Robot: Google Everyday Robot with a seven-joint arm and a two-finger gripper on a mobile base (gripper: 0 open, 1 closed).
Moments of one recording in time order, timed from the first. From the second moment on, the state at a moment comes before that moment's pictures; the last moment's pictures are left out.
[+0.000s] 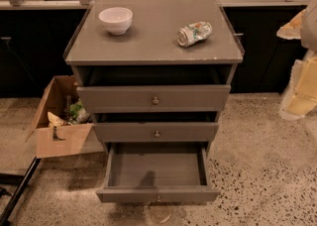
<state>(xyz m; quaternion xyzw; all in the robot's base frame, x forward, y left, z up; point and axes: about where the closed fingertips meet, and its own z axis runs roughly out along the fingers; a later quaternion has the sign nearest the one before) 0.438 -0.217 0.976 -0.60 0.78 -0.03 0.16</state>
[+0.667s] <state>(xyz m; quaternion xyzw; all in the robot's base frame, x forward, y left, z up) 0.441 -0.220 0.966 -0.60 0.78 -0.02 0.17</state>
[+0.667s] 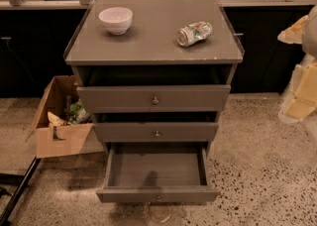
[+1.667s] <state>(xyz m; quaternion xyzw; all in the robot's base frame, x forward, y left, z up) 0.456 -0.217 0.870 -0.59 0.77 0.06 0.22</state>
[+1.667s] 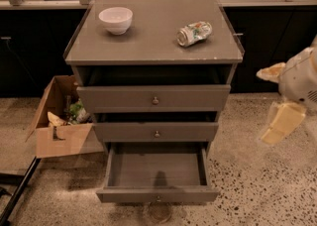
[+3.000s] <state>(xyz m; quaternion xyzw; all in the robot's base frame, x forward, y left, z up) 0.469 -0.188 0.779 -0.61 0.75 0.15 0.21</state>
